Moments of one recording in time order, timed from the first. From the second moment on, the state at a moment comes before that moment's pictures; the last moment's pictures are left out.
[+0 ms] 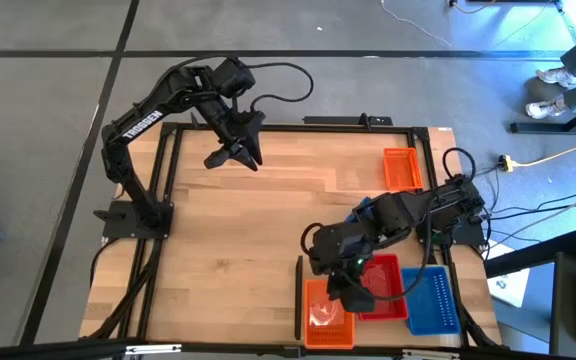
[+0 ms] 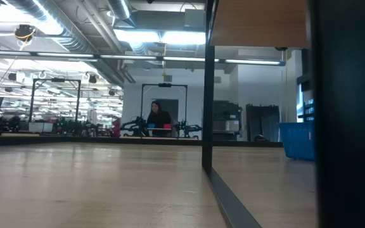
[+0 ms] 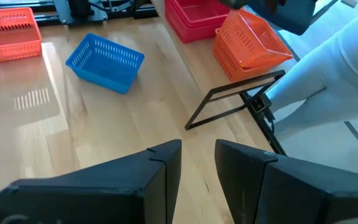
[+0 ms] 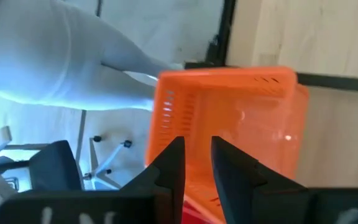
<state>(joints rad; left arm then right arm) 0.45 1.68 2.15 -1.43 0.74 0.52 0.41 1.87 2.15 -1.24 -0.43 0.44</state>
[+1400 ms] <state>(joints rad) 0.45 1.68 2.15 -1.43 0.74 0.53 0.35 1.87 2.04 -1.28 -0.25 0.36</state>
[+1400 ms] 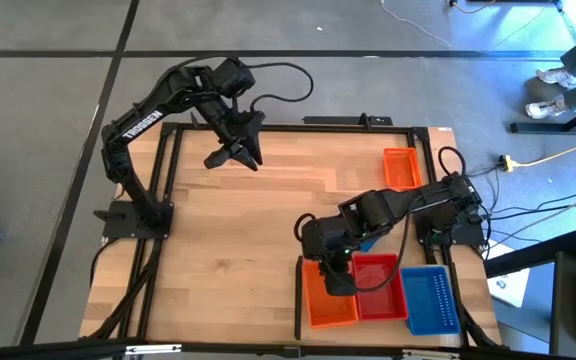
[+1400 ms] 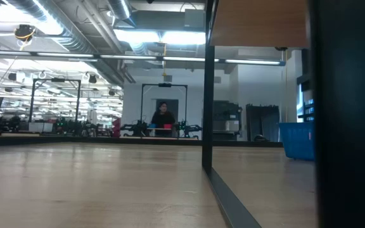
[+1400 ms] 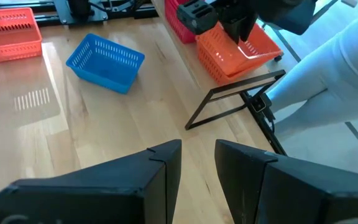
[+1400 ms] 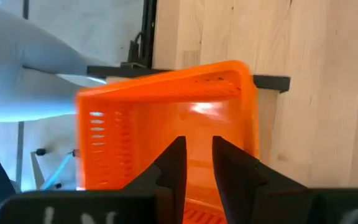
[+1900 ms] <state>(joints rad) 0.45 1.68 2.15 -1.43 0.74 0.53 0.35 1.87 2.15 -1.29 -0.18 0.33</state>
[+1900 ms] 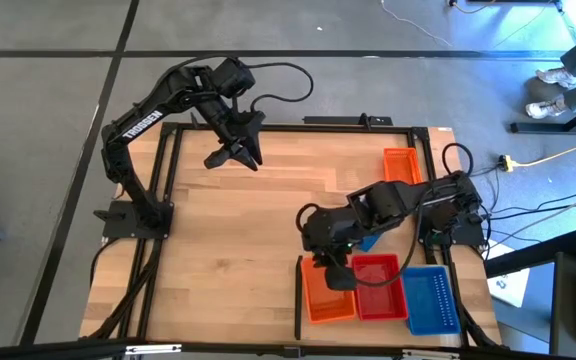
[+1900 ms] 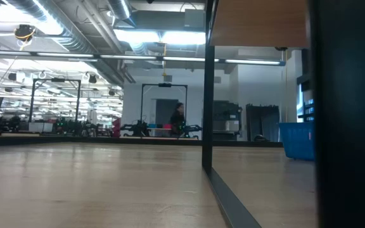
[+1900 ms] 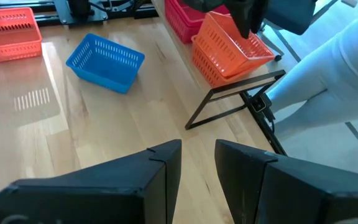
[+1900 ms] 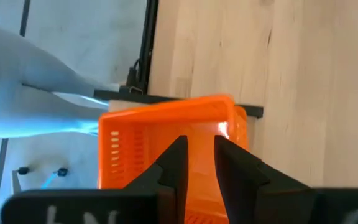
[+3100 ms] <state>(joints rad) 0.45 1.68 2.15 -1.43 0.74 0.53 0.33 1.87 2.08 -1.35 -0.09 0.33</state>
